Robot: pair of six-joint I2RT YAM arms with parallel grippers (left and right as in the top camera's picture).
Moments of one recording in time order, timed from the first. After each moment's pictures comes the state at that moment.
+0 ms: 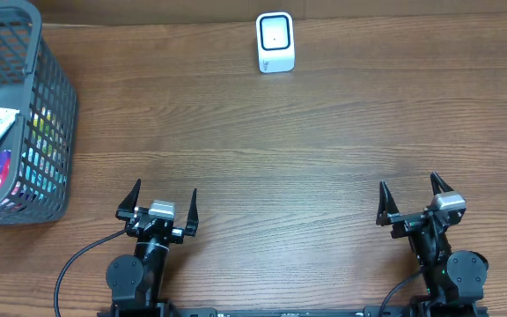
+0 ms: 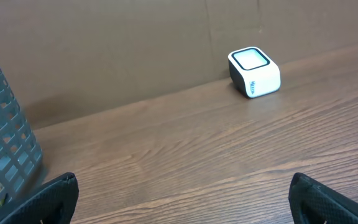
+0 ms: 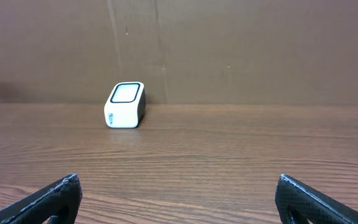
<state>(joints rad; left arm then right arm) 0.07 0.02 0.01 -0.06 0.18 0.22 0.04 0.01 0.02 -0.02 -0.14 0.07</state>
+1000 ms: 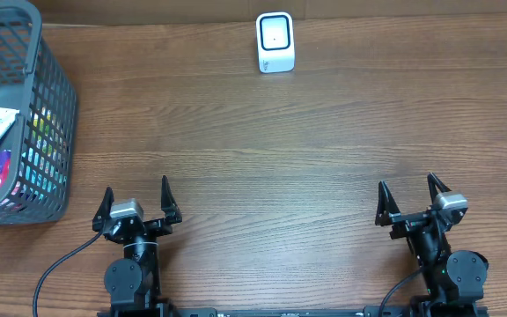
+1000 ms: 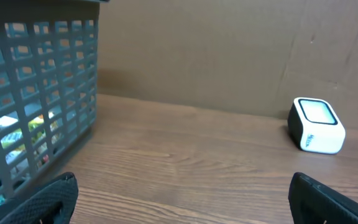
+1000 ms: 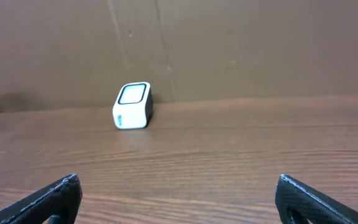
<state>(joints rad) 0.07 0.02 0.01 0.00 -0.11 -0.10 0.04 0.02 0.03 -0.04 -0.16 0.14</state>
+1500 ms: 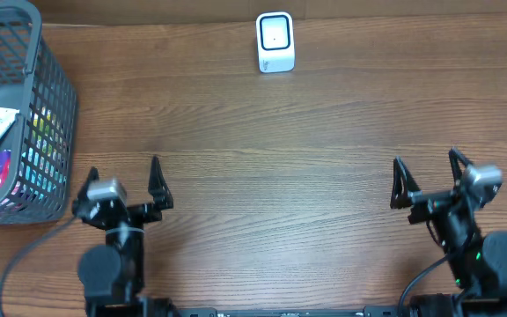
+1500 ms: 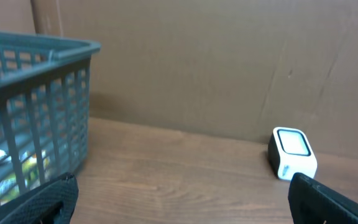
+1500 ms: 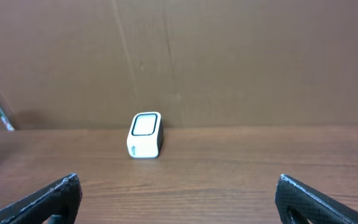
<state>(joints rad) 0.07 0.30 0.36 -0.06 -0.07 -0.11 0.04 0.36 0.49 -0.18 -0.18 0.15</state>
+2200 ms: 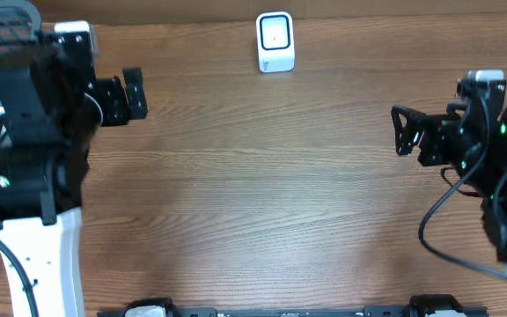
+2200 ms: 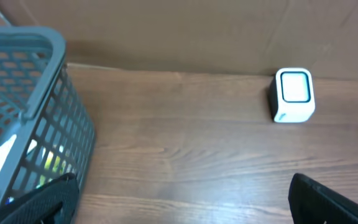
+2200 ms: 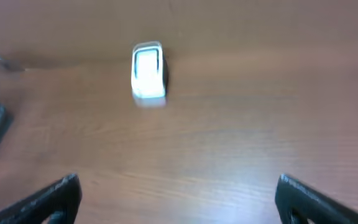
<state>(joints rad) 0.07 1.30 1.73 -1.04 -0.01 -0.02 0.04 1.01 1.26 -0.80 -0.24 0.15</state>
